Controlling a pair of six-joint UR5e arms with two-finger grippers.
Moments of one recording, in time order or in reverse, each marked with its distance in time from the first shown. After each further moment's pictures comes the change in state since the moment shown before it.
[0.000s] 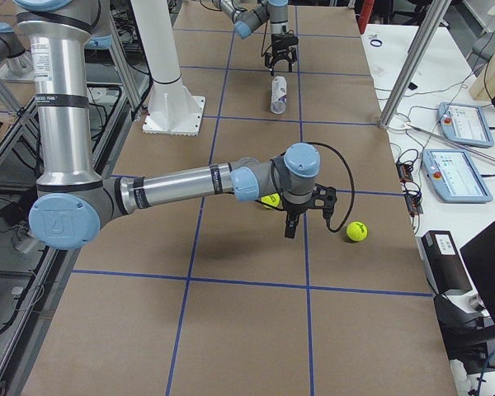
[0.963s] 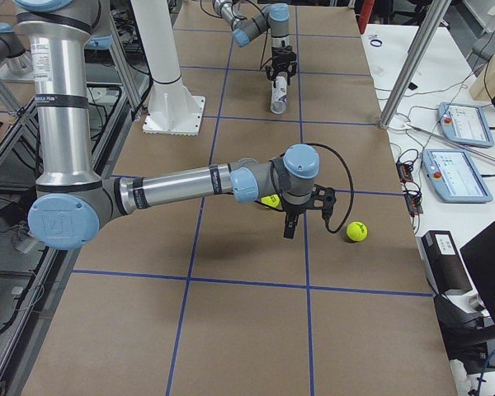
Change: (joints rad) left arm 0.042 -0.083 0.075 0.079 0.073 0.121; right arm 0.000 -0.004 0.001 0.000 0.006 0.000
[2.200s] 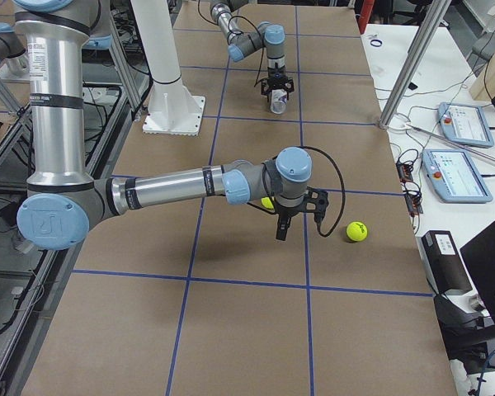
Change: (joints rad) left arm 0.085 -0.090 0.151 0.000 0.104 0.195; right arm 0.001 -0.046 0.033 -0.002 0.015 0.003
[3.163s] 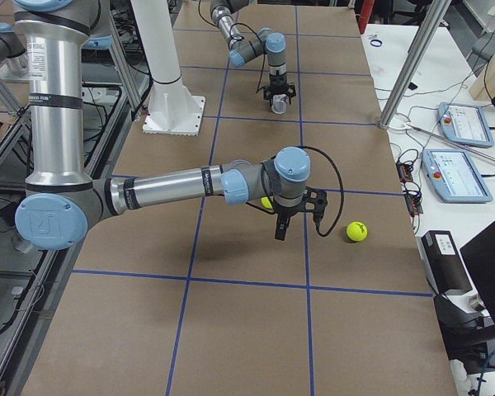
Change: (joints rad) left arm 0.011 -0.025 0.080 -0.011 0.051 0.035; right arm 0.000 -0.004 0.004 0.000 0.000 0.001
